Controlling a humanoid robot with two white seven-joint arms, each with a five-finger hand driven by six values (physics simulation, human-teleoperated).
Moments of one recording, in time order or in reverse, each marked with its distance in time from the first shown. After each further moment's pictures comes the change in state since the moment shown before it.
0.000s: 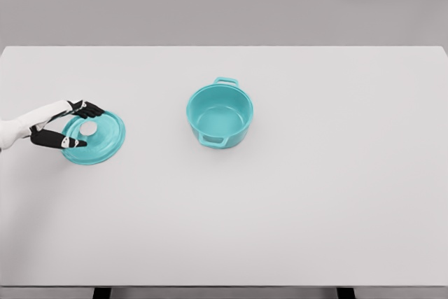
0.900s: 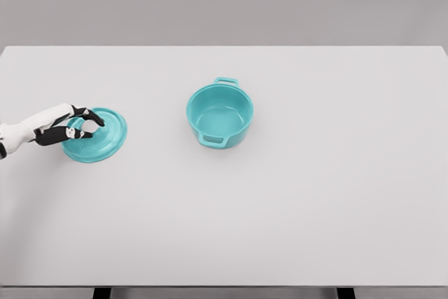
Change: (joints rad) left arm 0.003 -0.017 -0.024 0.021 0.049 0.001 0.011; right arm 0.000 0.000 0.000 0.000 0.000 0.000 0.000
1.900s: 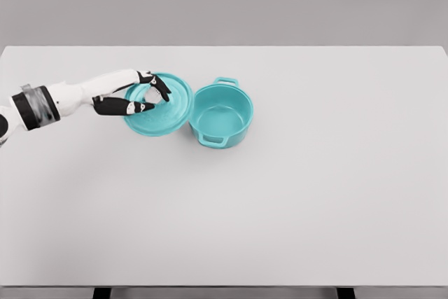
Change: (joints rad) left arm -0.184 -0.099 -0.064 -0.273 -0.097 0.041 -0.025; right arm 0.002 0.000 0.000 0.000 0.000 0.000 0.000
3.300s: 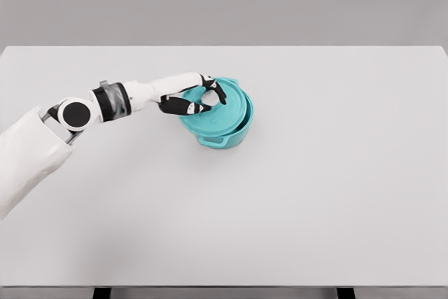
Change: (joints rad) left arm -0.118 -0.288 -0.111 0.189 -0.112 0.047 -0.001; right arm -0.002 0.000 0.000 0.000 0.000 0.000 0.000
